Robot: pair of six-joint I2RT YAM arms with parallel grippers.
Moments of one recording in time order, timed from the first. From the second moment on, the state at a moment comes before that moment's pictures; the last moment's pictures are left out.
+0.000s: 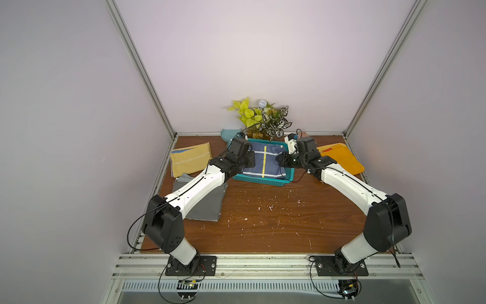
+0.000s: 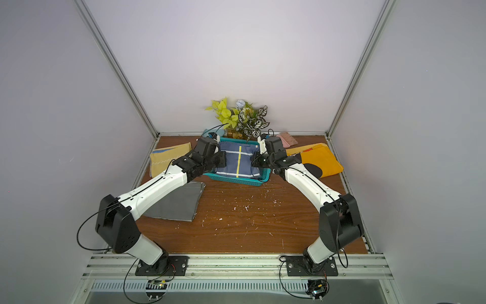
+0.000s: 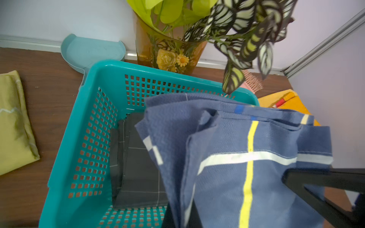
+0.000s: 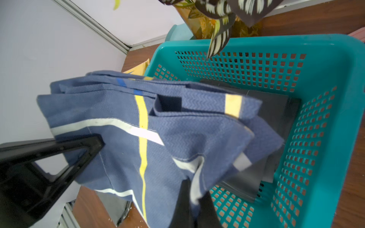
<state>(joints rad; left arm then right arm) -0.56 1.62 1.34 -0.37 -0.10 -0.45 0.47 1.61 1.27 -0.29 -0.22 0.50</state>
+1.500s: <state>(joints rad) -0.45 1.53 1.19 -0.16 -0.06 -0.41 0.08 1.55 1.14 -0.32 0.04 0.42</state>
